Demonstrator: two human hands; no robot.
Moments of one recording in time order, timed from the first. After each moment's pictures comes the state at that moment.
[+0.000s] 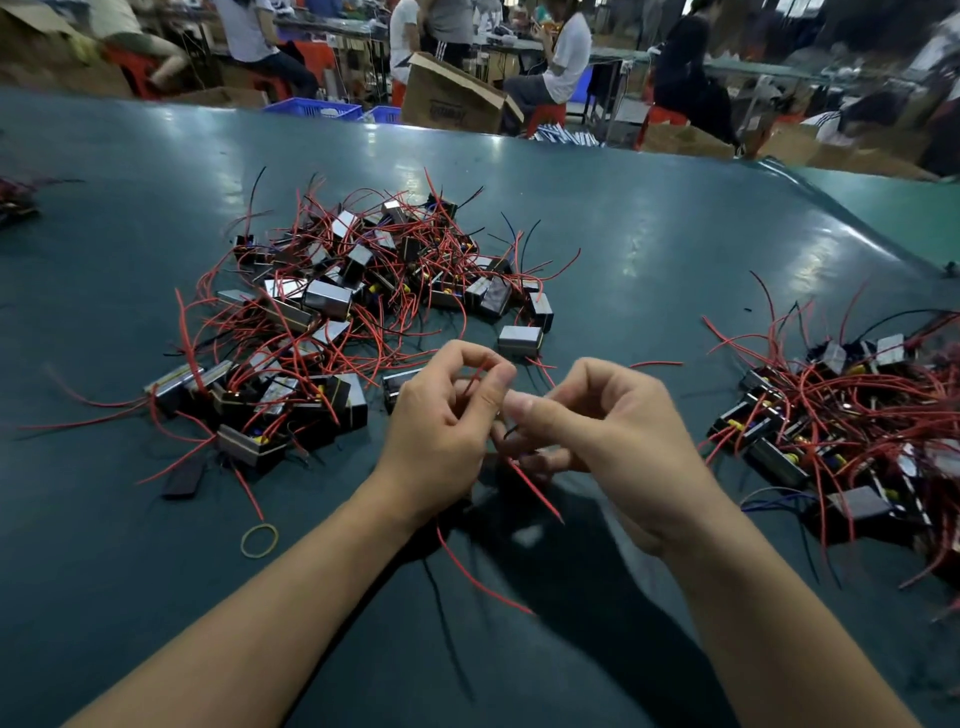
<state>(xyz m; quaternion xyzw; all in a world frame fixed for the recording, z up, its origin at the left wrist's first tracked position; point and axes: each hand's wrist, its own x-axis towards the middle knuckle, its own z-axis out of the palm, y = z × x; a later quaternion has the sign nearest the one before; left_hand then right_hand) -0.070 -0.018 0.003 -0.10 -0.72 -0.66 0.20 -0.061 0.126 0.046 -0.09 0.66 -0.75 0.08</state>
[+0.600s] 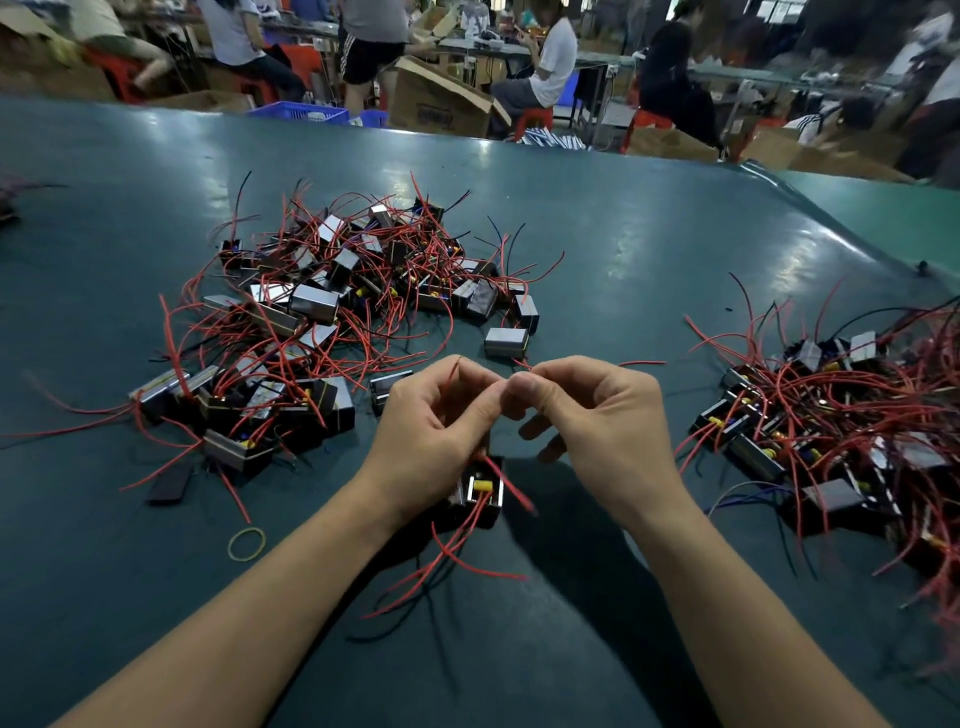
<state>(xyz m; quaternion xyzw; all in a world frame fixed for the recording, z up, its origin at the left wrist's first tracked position) -0.067 -0.022 0.006 -0.14 -0.71 -0.67 0.15 -0.071 0.132 0.036 -0.14 0.75 -0.65 -0.07</state>
